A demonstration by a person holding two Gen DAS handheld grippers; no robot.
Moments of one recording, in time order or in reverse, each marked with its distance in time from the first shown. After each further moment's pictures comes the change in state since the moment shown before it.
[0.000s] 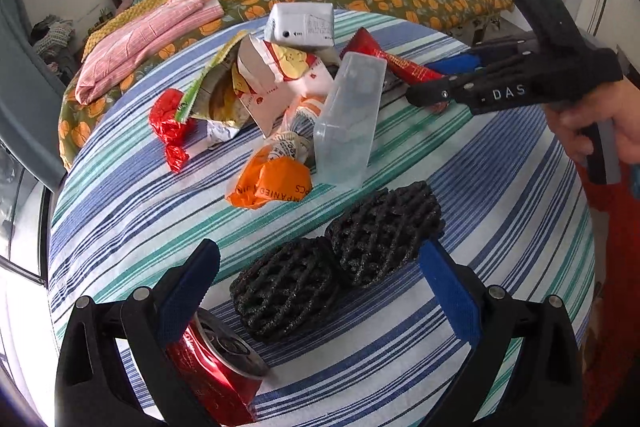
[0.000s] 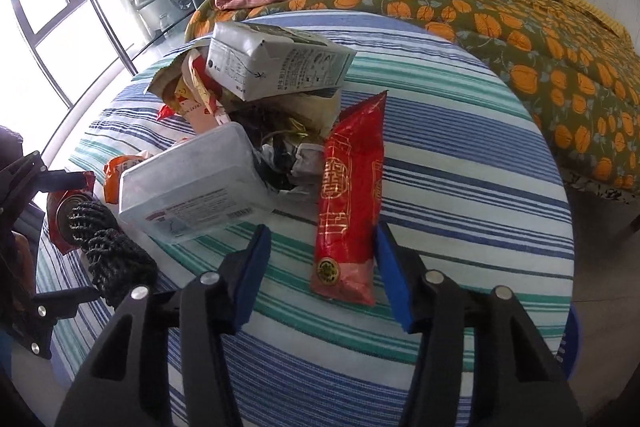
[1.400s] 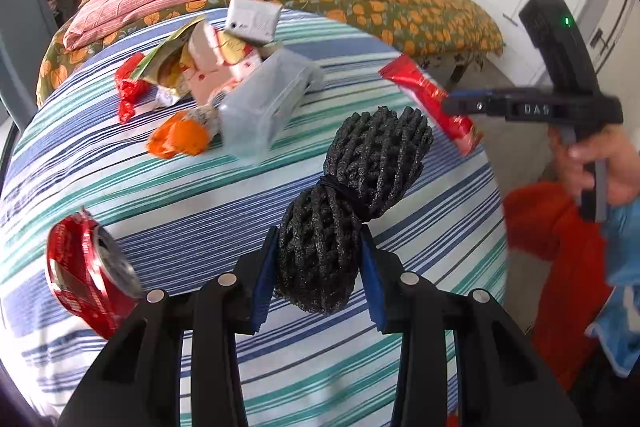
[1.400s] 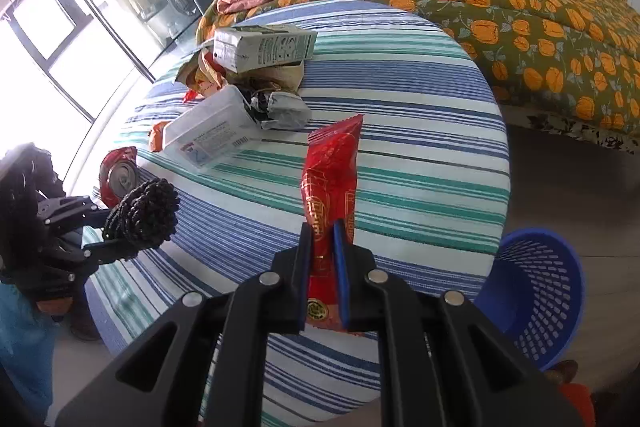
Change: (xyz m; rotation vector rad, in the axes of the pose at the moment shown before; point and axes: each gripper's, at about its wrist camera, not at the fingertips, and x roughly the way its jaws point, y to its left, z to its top) left arm -0.029 -0.055 -0.020 -0.208 -0.057 -0.172; right arm -0.077 -0.052 -0.051 0.107 0.038 0.132
